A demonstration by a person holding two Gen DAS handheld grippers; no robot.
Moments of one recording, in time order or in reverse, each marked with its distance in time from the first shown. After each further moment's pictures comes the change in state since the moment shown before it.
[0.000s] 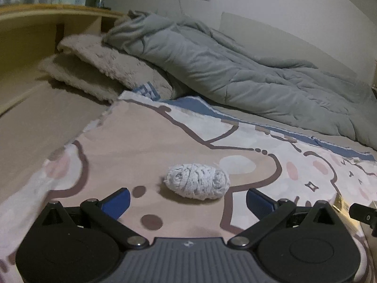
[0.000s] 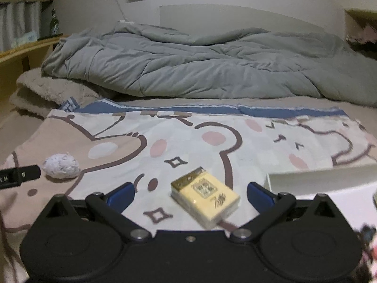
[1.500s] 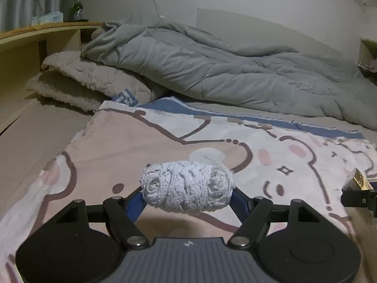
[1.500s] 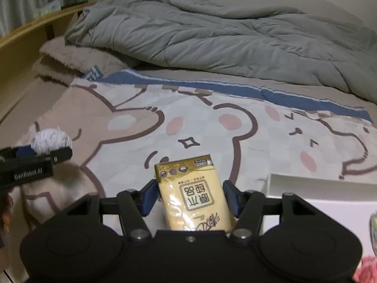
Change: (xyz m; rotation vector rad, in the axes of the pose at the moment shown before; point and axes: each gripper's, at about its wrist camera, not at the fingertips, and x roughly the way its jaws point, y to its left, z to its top) left arm -0.047 -0.050 -0.002 0.113 0.015 -0.004; right arm -0.018 -0.021 0.030 -0.086 0.207 0.143
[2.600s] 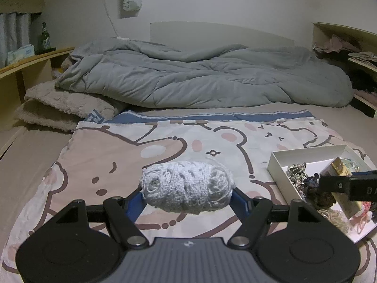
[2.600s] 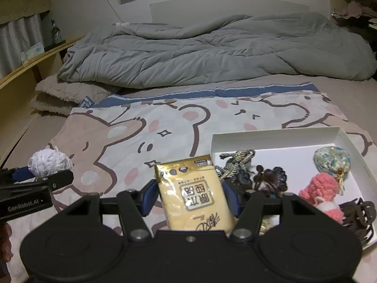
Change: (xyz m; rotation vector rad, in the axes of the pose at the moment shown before) left arm -0.131 -0.073 -0.022 0.159 -0.013 -0.120; right arm -0.139 -0.028 -0.072 0.190 -0.098 -0.073
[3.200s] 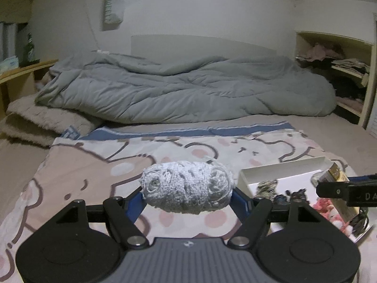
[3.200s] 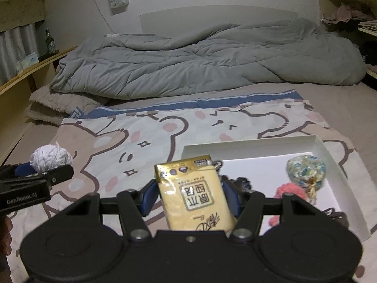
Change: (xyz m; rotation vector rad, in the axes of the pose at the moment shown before) left arm 0.000 -0.051 0.018 0.016 -0.065 -0.081; right arm -0.024 -0.052 0.008 0.004 -0.043 -0.025
